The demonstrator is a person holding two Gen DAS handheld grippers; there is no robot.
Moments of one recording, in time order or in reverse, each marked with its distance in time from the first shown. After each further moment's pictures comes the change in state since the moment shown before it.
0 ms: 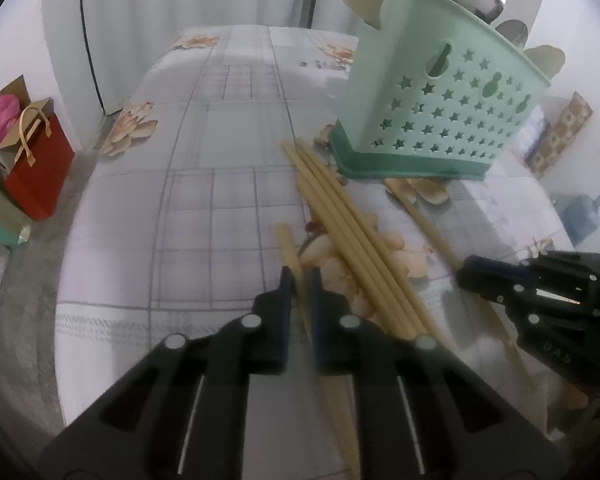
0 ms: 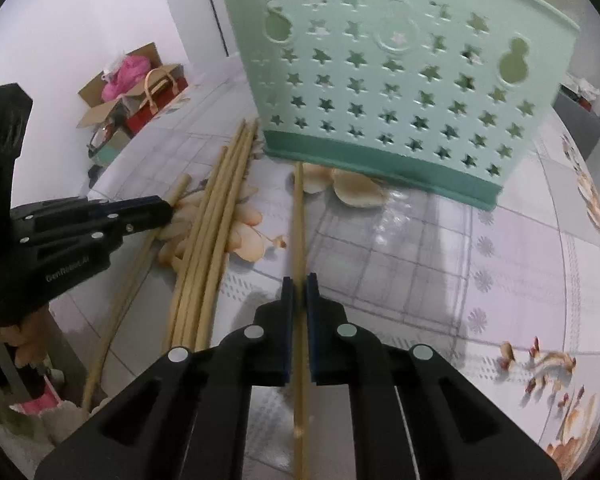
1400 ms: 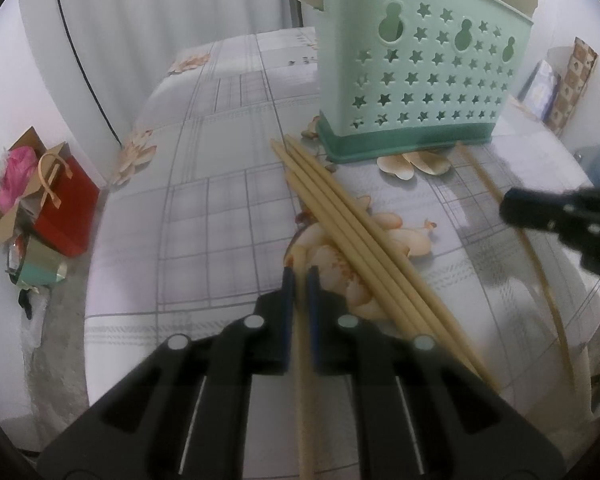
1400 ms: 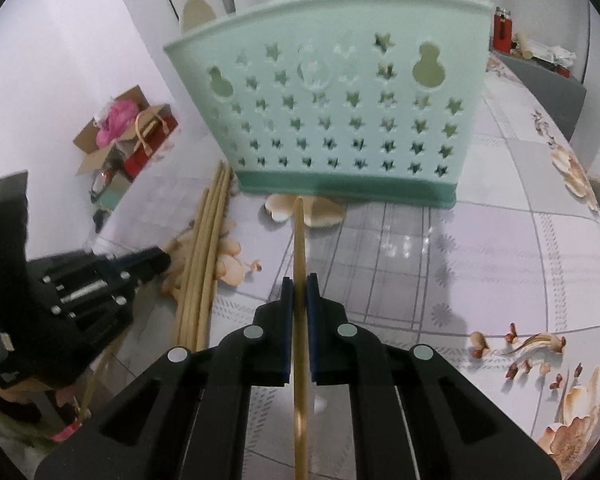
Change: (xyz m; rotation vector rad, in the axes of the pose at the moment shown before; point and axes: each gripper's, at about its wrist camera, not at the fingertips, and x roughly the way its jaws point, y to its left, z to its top) left arm -0.001 -0.030 -0.007 0.167 0.000 0.153; right arm -0.032 -0.031 -0.002 0.141 -0.087 0.048
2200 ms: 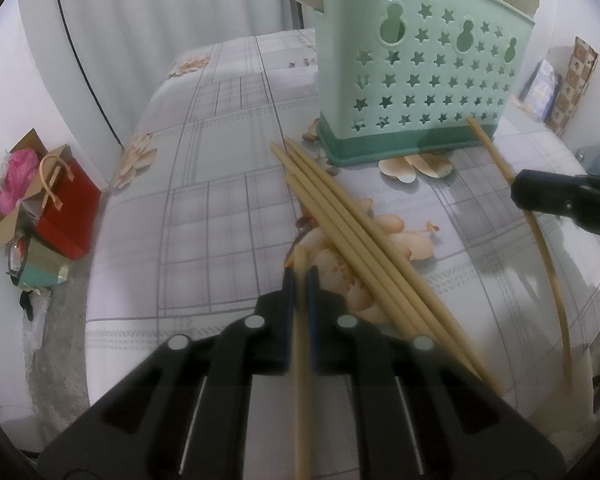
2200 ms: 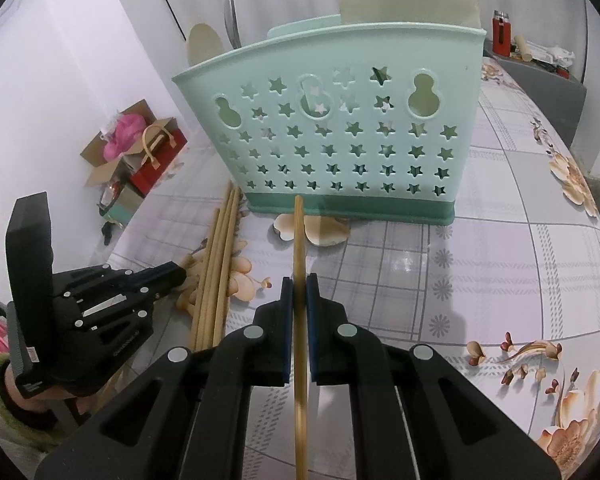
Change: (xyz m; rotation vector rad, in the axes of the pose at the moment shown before) left arm 0.001 0.001 0.001 -0.004 -0.005 -0.006; right arm -0.012 -0.001 0.008 0.018 -0.031 0.031
